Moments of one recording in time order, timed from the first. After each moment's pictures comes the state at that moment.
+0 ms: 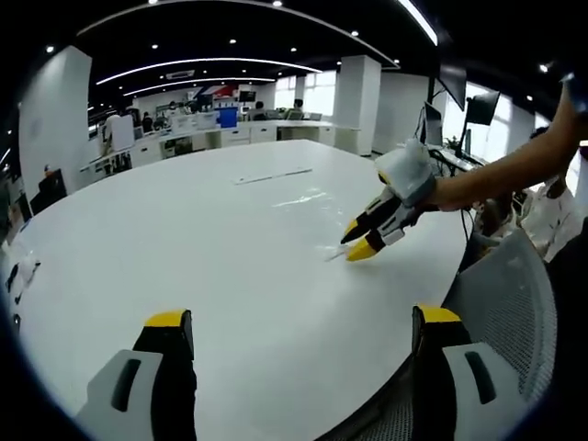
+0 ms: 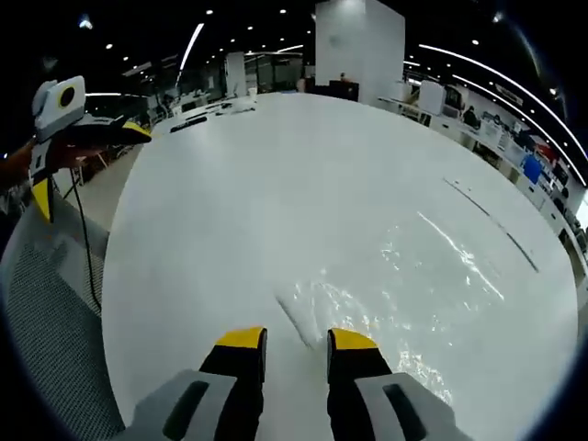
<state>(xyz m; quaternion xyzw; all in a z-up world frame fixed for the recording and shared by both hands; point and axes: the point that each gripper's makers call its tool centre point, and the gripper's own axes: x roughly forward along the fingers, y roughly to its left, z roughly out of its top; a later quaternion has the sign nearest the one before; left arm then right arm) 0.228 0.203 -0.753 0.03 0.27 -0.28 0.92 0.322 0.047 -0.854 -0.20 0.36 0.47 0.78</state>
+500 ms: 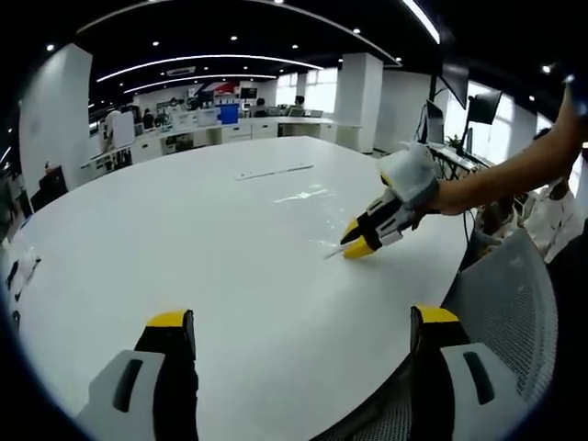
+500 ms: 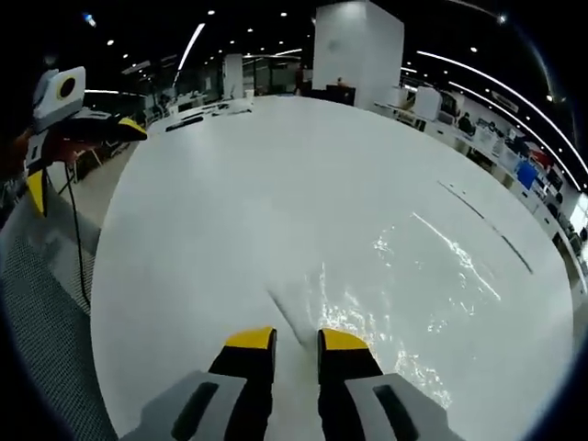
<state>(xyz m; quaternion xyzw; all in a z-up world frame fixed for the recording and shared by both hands) 0.228 0.203 -0.756 0.03 0.28 -0.28 0.92 0.327 0.045 -0.857 -0.21 0.35 0.45 0.80</state>
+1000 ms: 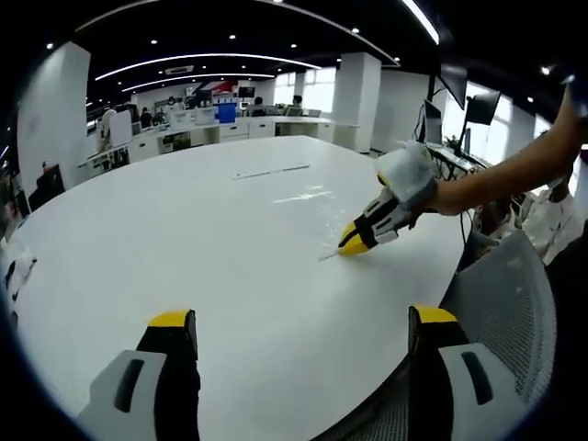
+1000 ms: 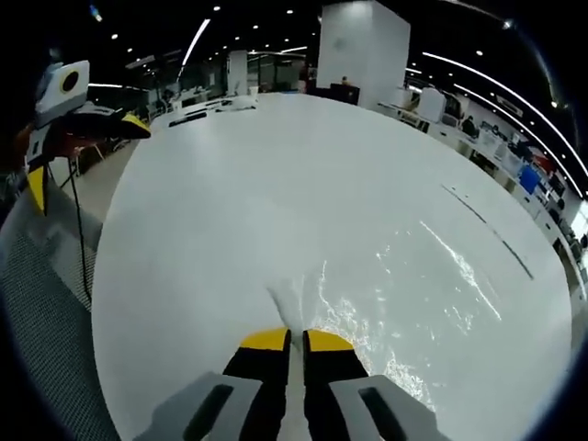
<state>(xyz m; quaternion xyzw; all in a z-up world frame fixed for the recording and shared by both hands) 0.228 0.196 -0.755 0.03 0.28 -0.28 0.92 0.323 0.046 -0.856 -0.21 0.35 0.46 0.79</state>
